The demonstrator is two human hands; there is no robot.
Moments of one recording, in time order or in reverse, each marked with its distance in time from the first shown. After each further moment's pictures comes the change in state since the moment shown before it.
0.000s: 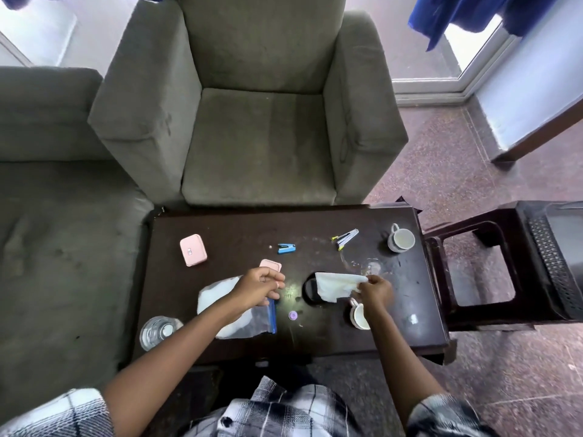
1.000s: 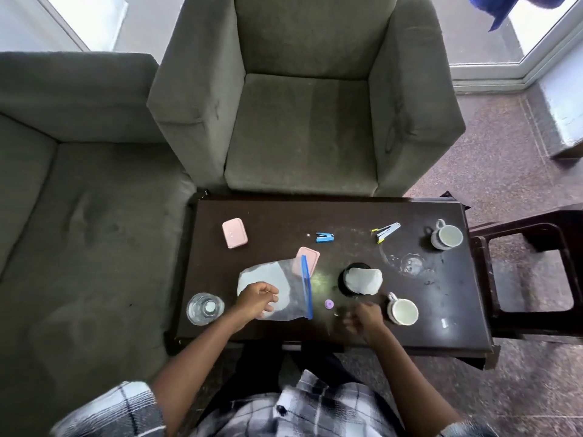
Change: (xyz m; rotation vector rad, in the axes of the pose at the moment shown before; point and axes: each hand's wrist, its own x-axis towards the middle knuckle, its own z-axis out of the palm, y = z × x) left_hand -0.004 -0.095 -0.055 0.039 0.133 -0.182; right_hand -0.065 0.062 0.054 -0.107 -0.389 0.290
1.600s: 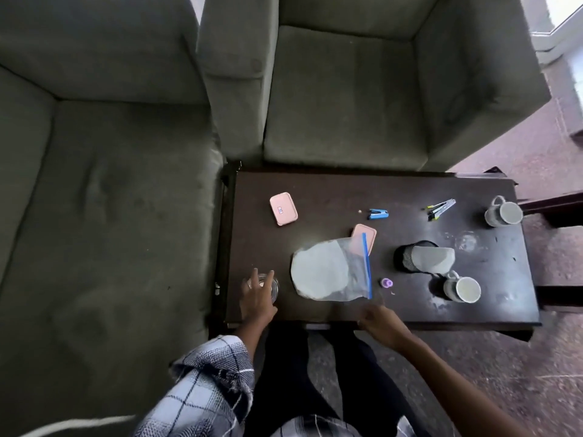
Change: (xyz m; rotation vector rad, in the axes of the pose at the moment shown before) left_hand 0.081 -0.161 -0.104 0.800 0.172 0.078; right_hand -0.082 0.036 0.133 -1.105 -0.177 -0.390
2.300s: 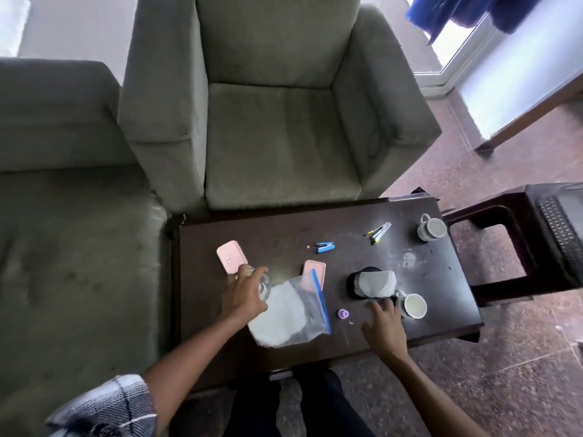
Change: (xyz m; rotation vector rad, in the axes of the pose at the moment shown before) left_hand 0.011 0.115 -0.113 -0.029 0.087 0.309; right_hand 0.006 0.060 -0.058 -0.071 0.549 0.189
